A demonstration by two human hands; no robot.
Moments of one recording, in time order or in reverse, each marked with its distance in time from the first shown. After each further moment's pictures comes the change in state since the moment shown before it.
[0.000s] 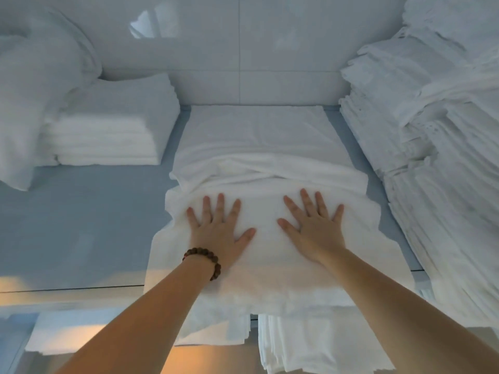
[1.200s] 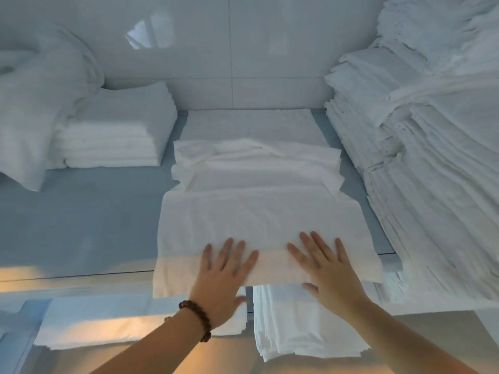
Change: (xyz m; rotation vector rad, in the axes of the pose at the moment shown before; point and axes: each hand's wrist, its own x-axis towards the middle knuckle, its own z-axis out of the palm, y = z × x) left_hand -0.112 0.017 0.013 0.178 0.085 0.439; right_hand -0.124 0.039 0.022 -0.161 0.078 -0.312
